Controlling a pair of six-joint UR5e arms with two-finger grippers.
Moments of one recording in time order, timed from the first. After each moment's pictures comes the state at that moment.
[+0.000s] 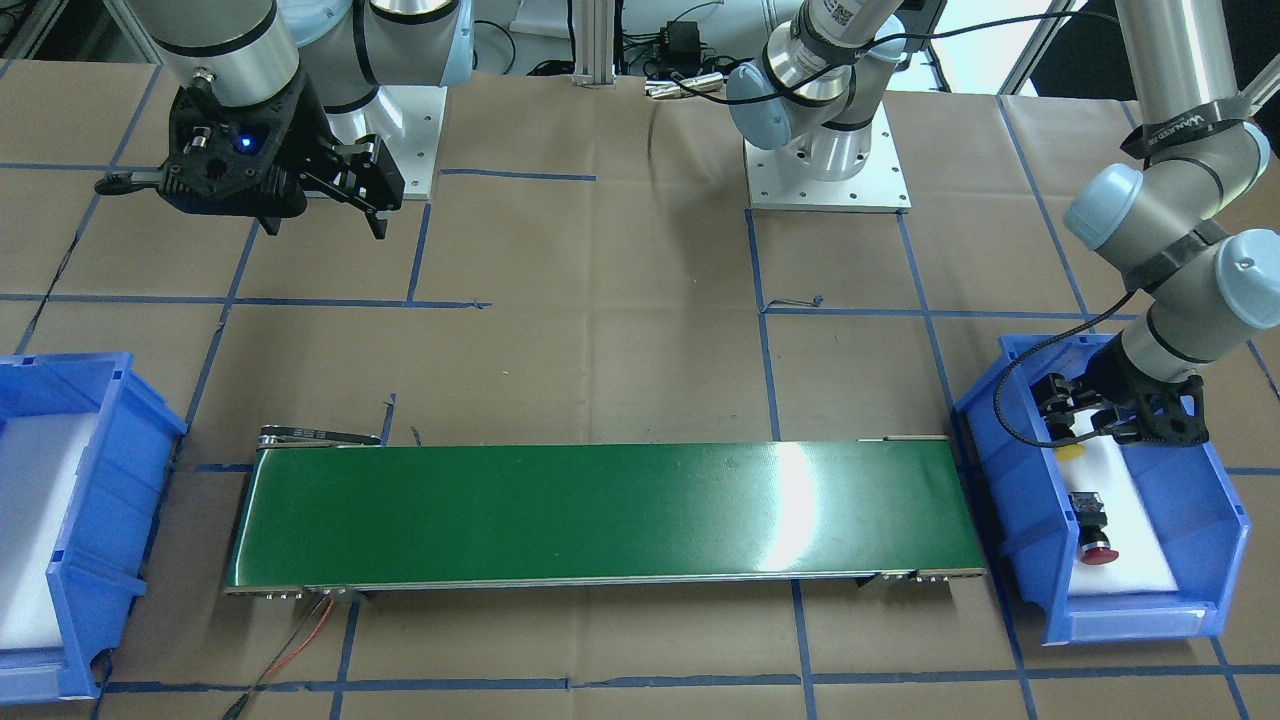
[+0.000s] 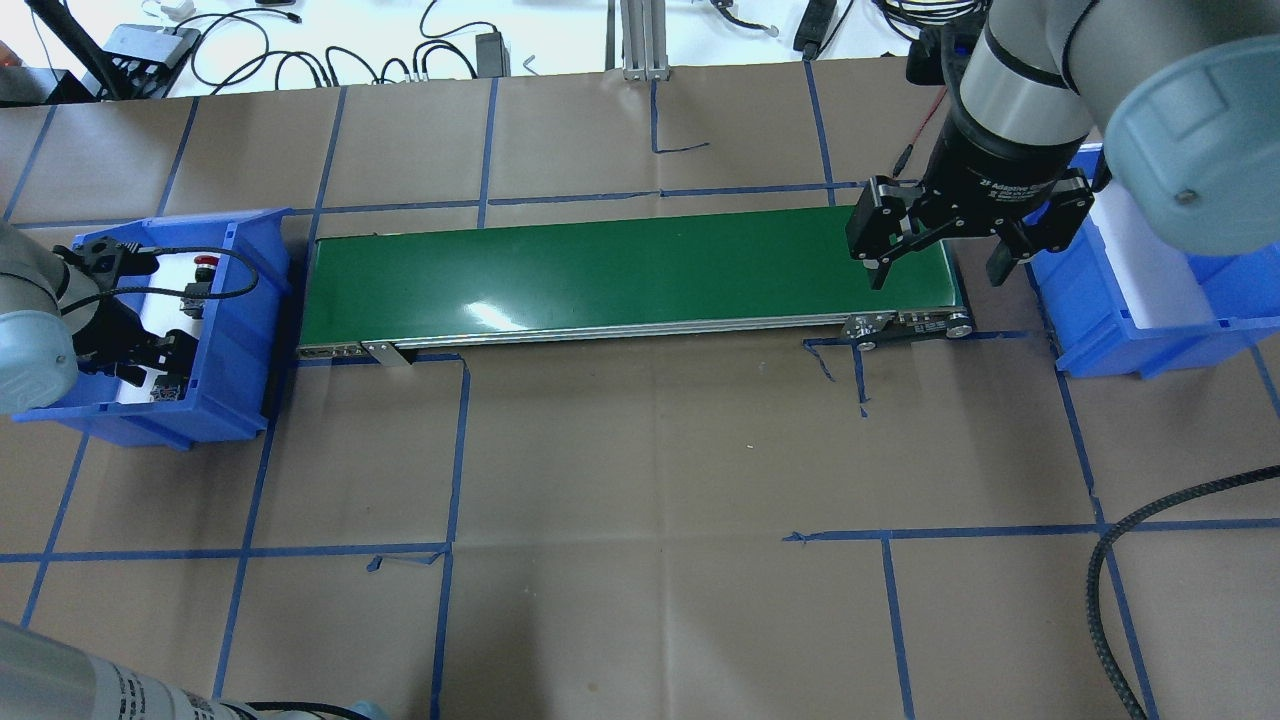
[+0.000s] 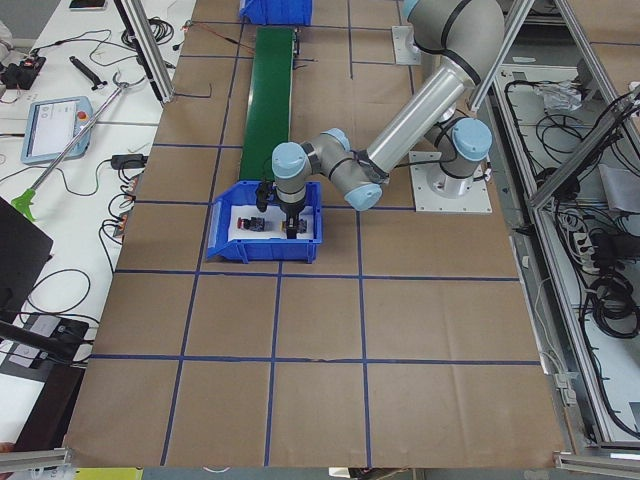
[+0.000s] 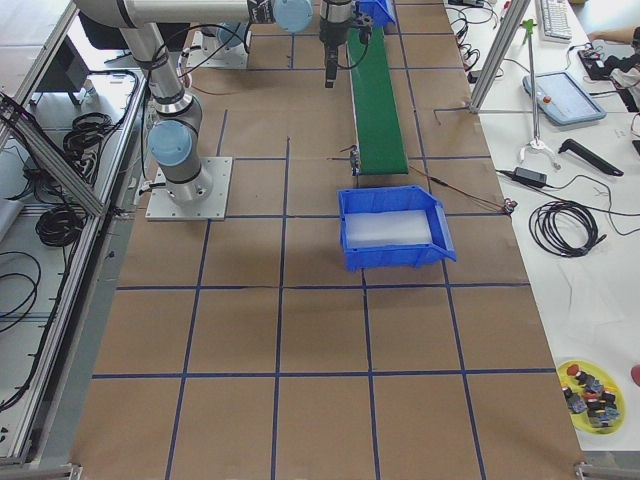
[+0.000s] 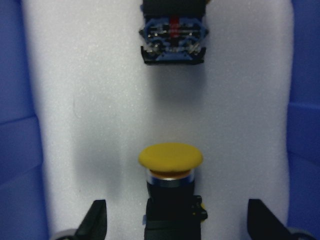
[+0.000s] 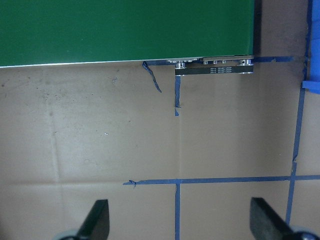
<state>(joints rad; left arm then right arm) -0.95 -1.92 -1.94 -0.87 1.57 0.65 1.61 -1.62 1.63 -1.53 -1.57 0.06</state>
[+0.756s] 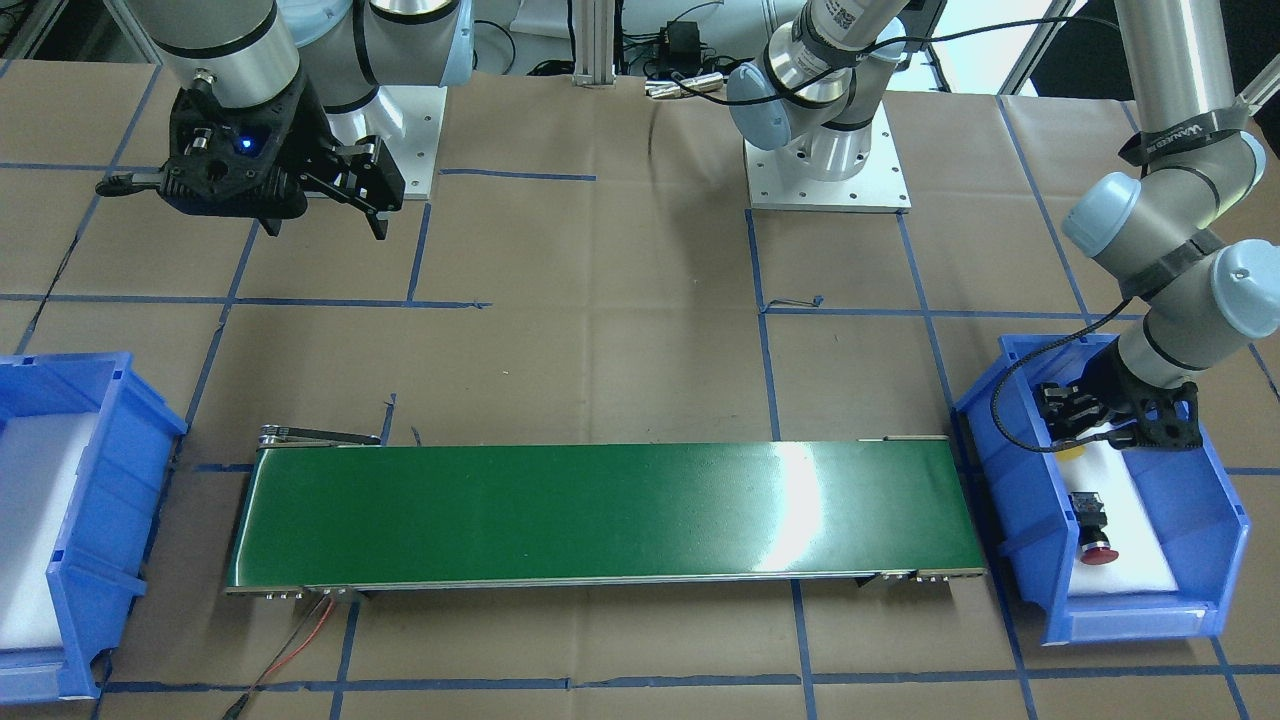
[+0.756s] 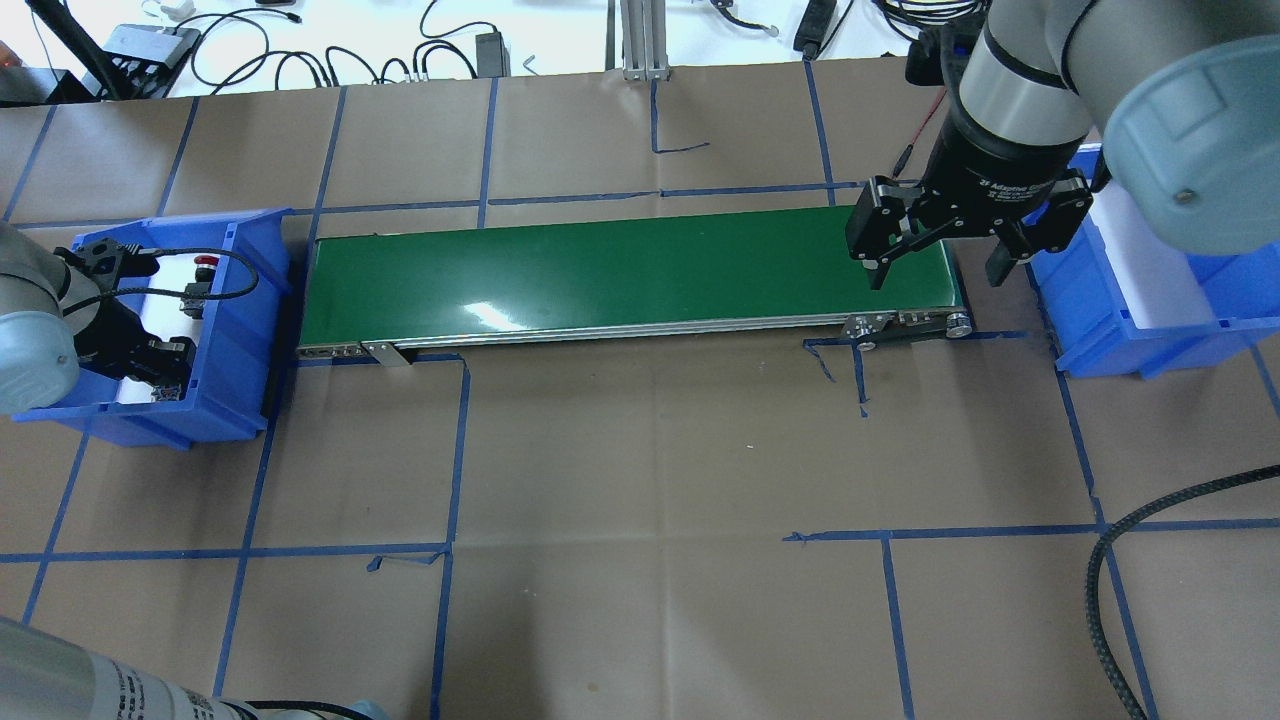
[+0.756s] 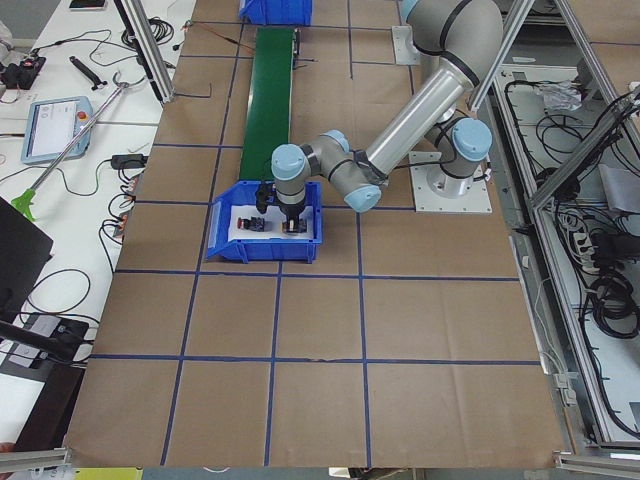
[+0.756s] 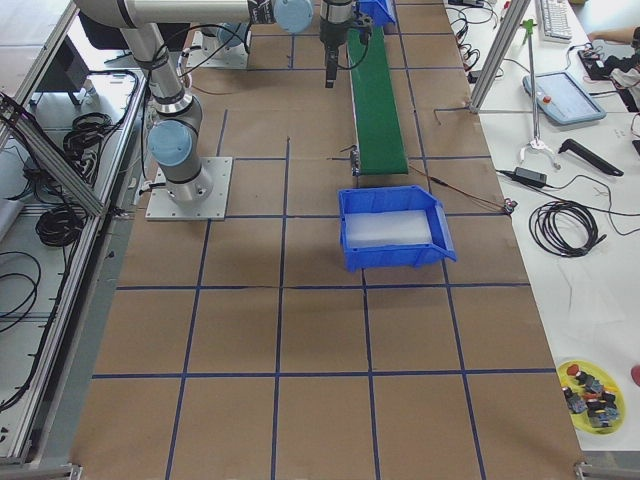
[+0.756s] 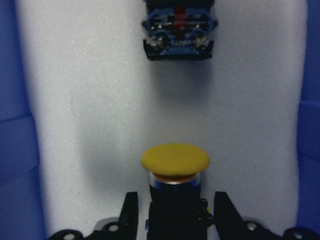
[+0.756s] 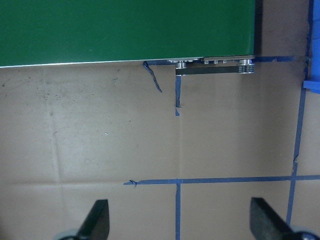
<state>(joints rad) -0.95 -1.92 -1.93 -0.87 1.57 0.64 1.61 -1.61 1.63 -1.53 -1.57 0.06</state>
